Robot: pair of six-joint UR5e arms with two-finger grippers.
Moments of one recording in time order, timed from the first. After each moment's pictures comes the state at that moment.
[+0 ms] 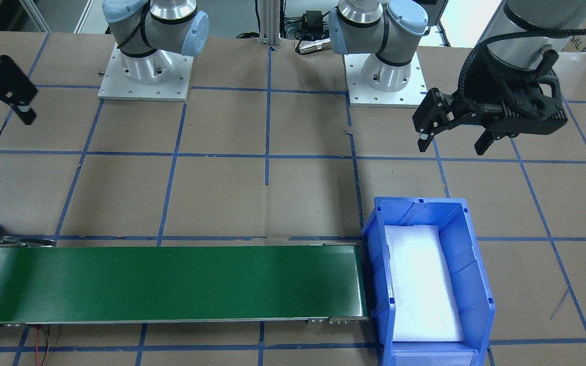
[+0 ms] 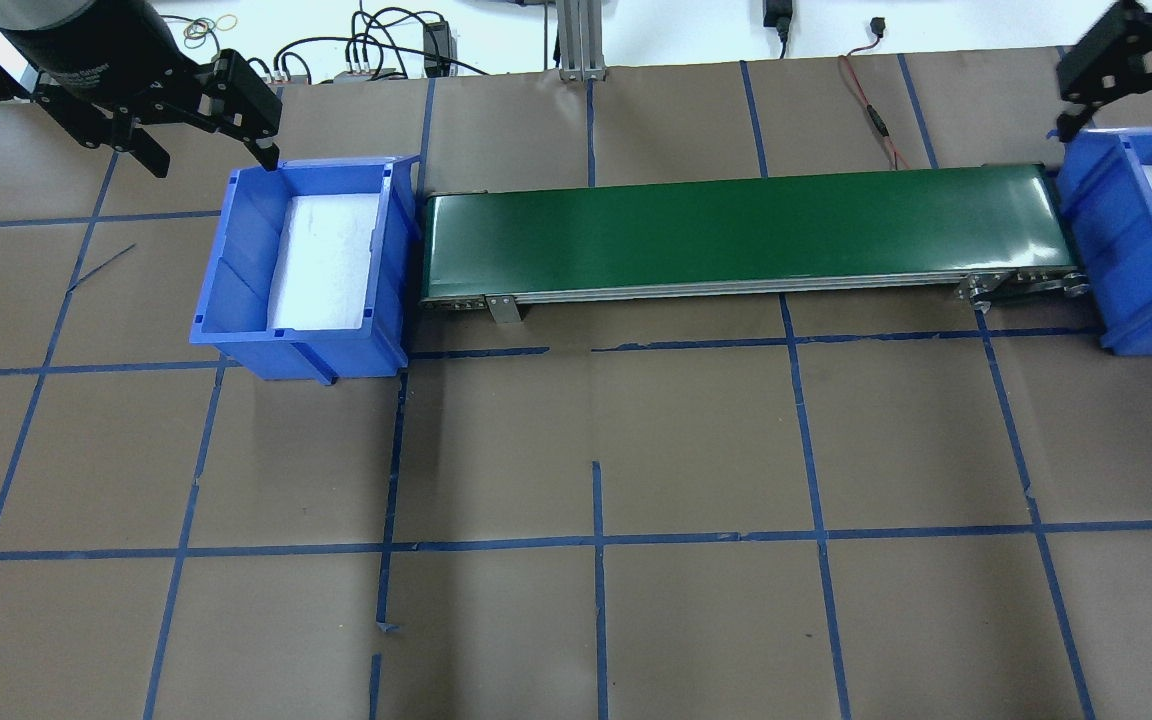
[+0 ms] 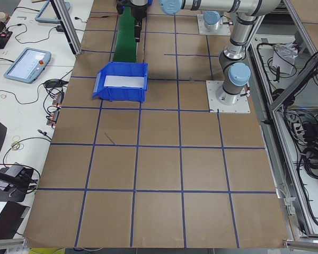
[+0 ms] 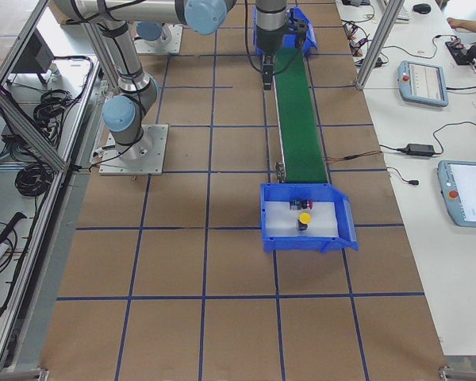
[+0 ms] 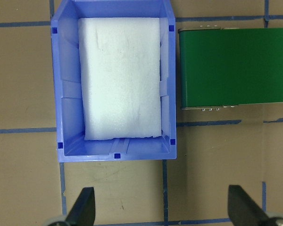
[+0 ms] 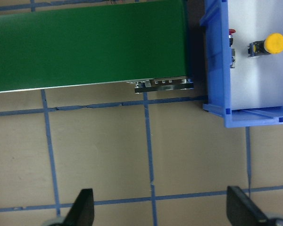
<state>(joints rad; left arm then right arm) -1.47 -1.63 -1.43 -1.56 1.53 0.12 1.35 -1.58 1.44 -1.50 -1.58 -0.06</state>
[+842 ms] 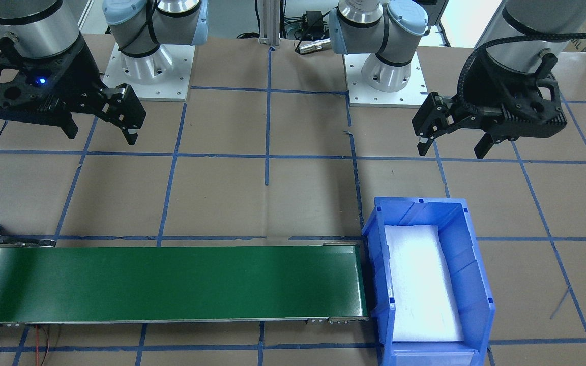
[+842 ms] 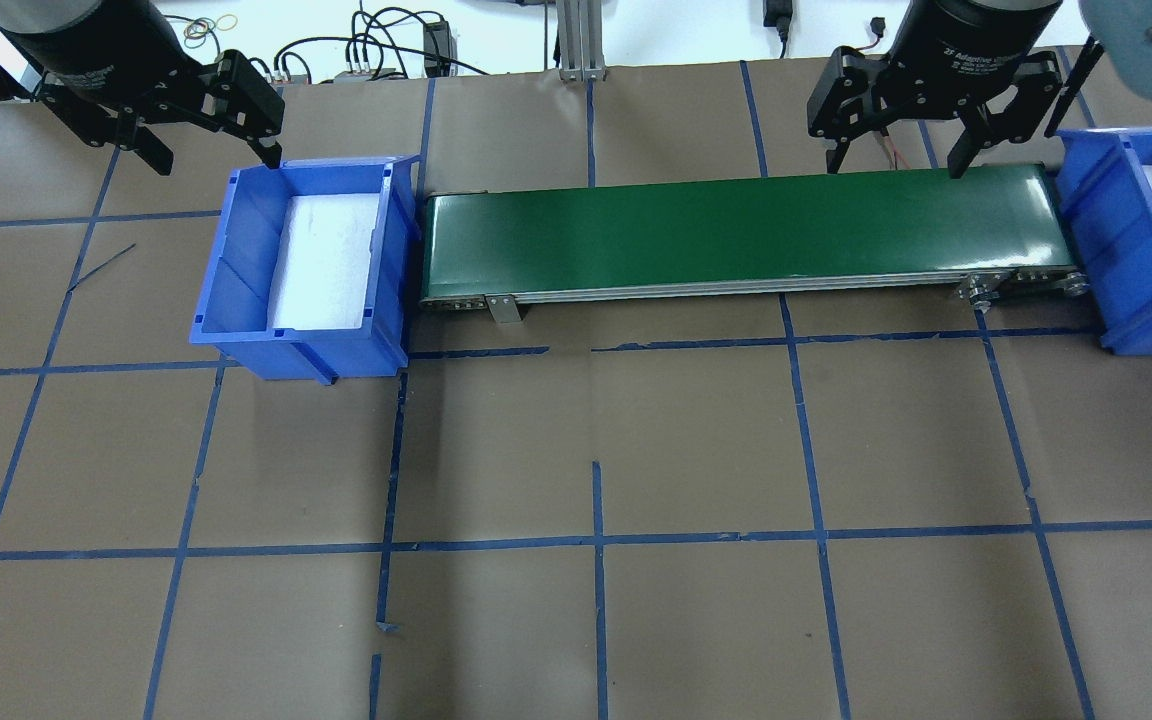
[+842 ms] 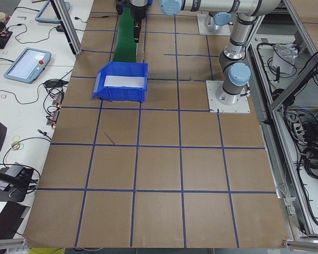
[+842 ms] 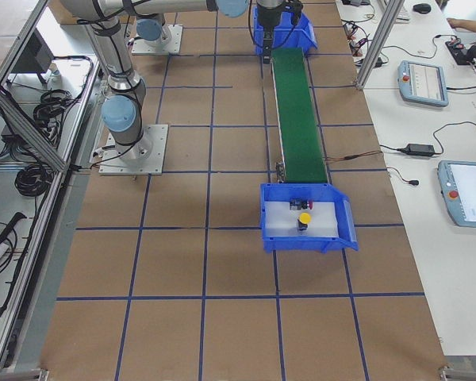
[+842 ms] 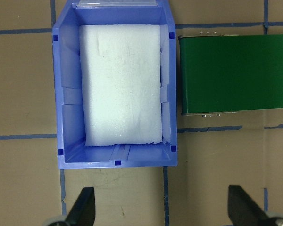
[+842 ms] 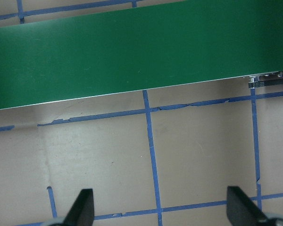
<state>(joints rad) -1.47 -1.64 -1.44 -1.54 1.53 0.12 1.57 -1.51 1.45 -1.56 -1.58 0.11</state>
